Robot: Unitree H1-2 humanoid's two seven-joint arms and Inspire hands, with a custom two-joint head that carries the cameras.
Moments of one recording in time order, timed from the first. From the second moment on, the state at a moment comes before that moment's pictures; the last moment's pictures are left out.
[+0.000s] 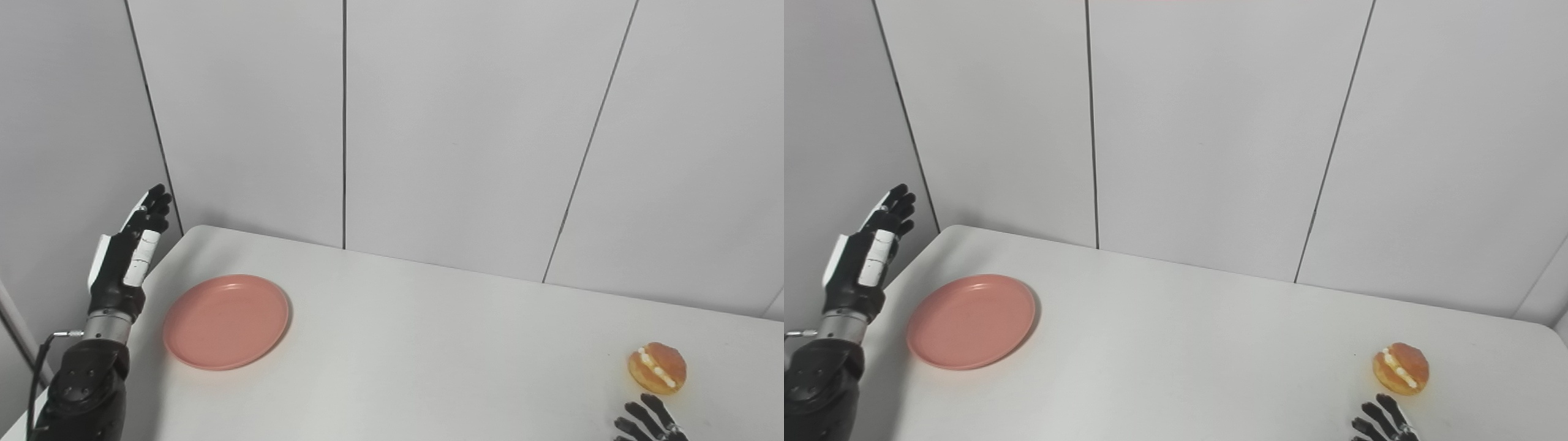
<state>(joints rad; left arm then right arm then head) -0.42 0.50 0.35 0.41 -0.19 -0.25 -0.06 0.02 -0.10 -0.07 0.03 0.14 -0.21 0.12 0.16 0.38</state>
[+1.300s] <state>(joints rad) -0.64 0.58 0.37 1.20 -0.21 -0.49 -0.21 0.03 -0.09 -0.06 0.01 0.13 -0.17 0.12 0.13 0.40</state>
